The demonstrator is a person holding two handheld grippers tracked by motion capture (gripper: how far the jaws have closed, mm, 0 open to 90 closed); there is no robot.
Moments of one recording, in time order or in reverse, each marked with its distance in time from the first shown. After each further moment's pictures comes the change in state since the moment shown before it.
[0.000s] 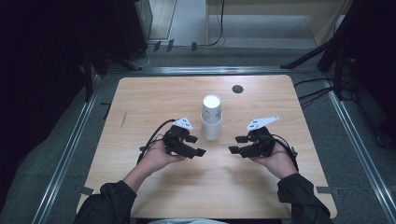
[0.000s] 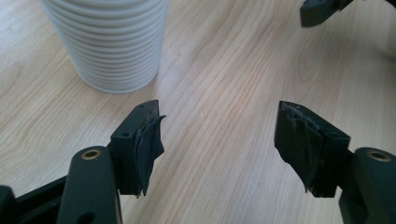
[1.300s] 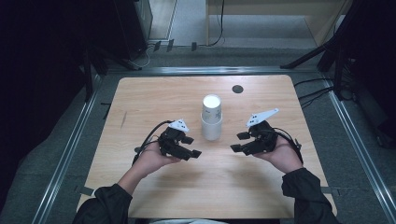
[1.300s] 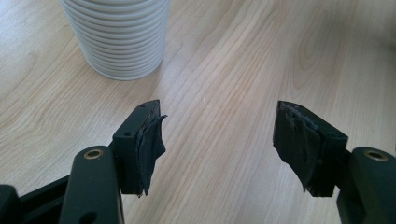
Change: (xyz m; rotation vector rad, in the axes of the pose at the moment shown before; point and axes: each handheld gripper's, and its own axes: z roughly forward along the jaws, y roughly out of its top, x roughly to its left) left arm -0.004 -0.007 -0.013 0.000 0.018 0.012; right arm -0.001 0.020 -0.015 0.077 0.024 -0.081
